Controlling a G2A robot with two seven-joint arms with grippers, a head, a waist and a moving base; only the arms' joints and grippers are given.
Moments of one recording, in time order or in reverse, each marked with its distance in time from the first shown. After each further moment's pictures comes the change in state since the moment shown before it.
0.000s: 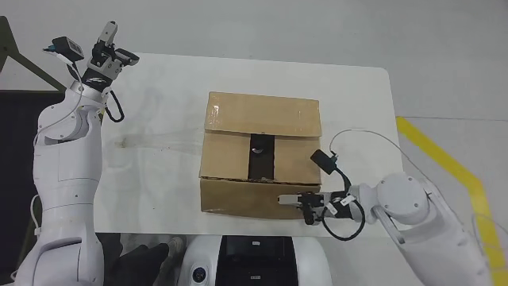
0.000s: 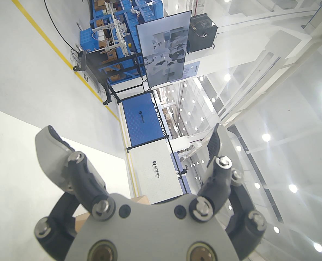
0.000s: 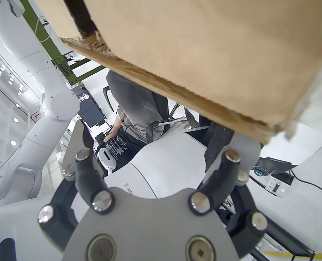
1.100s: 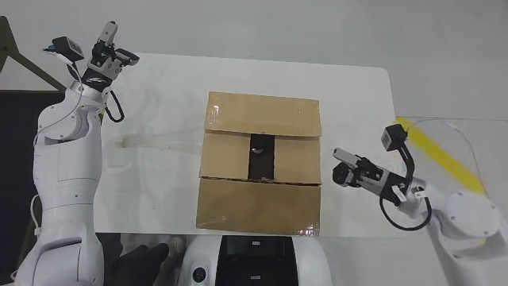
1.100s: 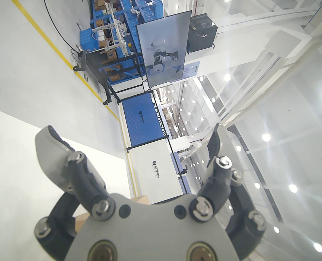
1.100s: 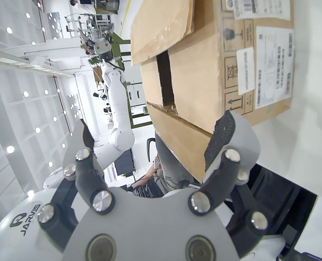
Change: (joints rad) left arm 0.000 0.000 0.000 0.000 0.000 0.000 0.000; right arm -0.269 0.014 0.411 -0.009 0.341 -0.374 -0.337
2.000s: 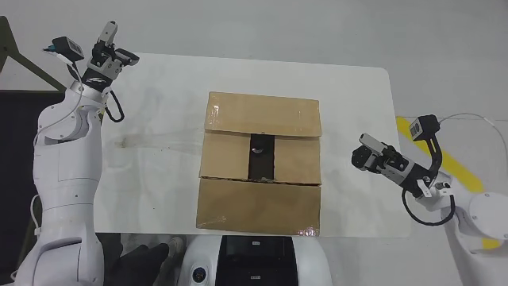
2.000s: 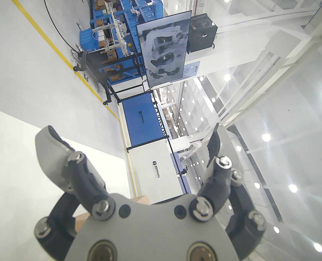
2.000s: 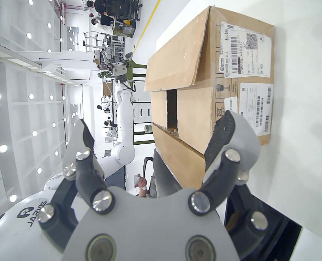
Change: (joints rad) left arm 0.000 0.000 0.000 0.000 0.000 0.000 0.000; right arm 0.000 -0.001 0.084 0.044 0.037 -0.120 -0.027
